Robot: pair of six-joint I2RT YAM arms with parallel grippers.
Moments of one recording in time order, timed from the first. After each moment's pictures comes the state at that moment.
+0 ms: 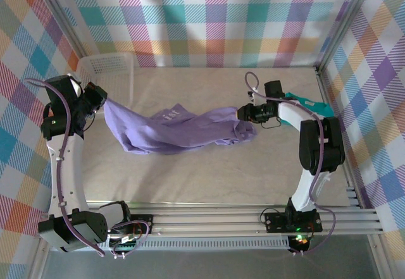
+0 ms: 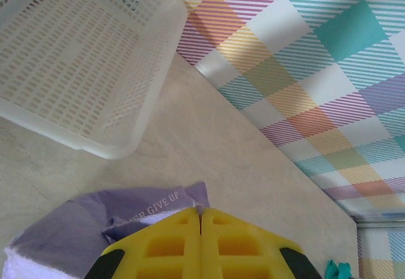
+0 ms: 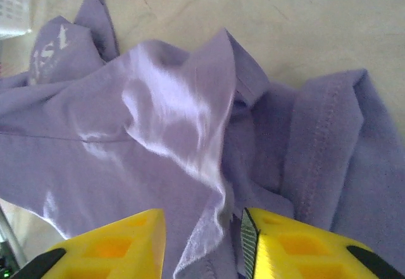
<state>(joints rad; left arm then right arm) 0.27 1.15 1.32 -0.71 0.31 -0.63 0.17 1.85 1.23 -0.45 -0.65 0.17</state>
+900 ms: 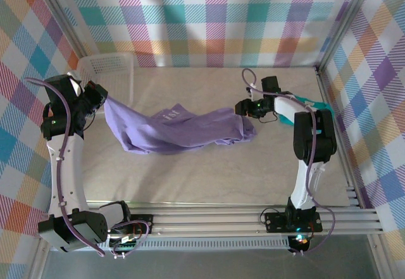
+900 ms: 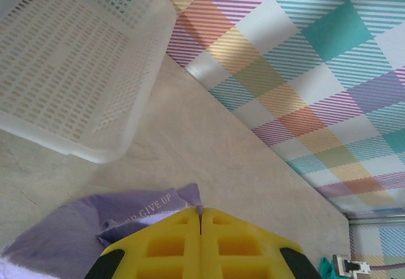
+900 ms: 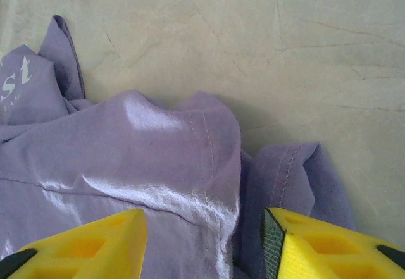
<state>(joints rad) 0.27 1.15 1.32 -0.68 0.33 -0.63 0.17 2.00 1.38 -0.45 -0.61 0.16</state>
